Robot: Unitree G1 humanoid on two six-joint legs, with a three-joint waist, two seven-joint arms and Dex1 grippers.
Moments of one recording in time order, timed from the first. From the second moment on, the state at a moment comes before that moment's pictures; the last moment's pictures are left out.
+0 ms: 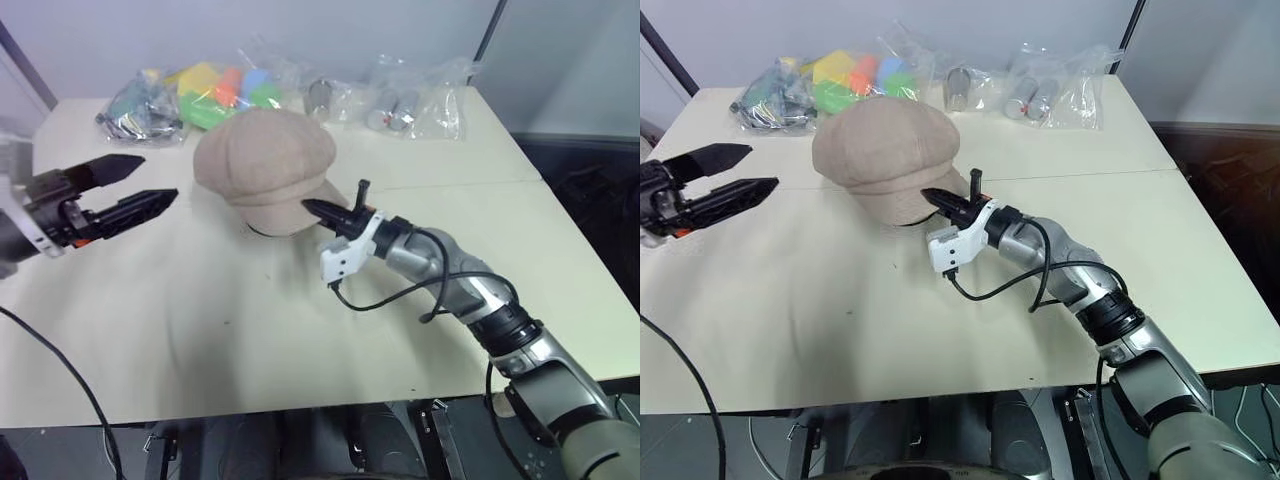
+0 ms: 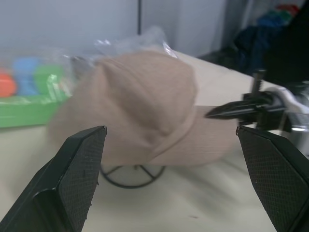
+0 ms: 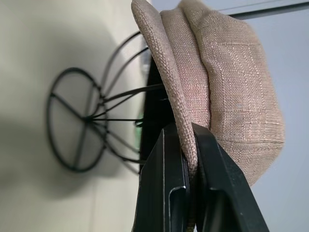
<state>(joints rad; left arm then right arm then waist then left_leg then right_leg) -0.28 0.98 0.57 -0.30 -0.94 0.84 -0.87 -0.69 -0.49 0.47 0.11 -0.70 -0.38 0.30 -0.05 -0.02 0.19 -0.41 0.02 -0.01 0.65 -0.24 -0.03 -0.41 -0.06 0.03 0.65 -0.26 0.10</state>
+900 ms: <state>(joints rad) -0.46 0.81 -0.27 -0.37 0.09 0.11 -0.77 -0.33 -1.10 -0.26 -0.43 0.97 0.68 0.95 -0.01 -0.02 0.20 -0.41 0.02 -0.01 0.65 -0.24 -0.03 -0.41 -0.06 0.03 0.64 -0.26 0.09</state>
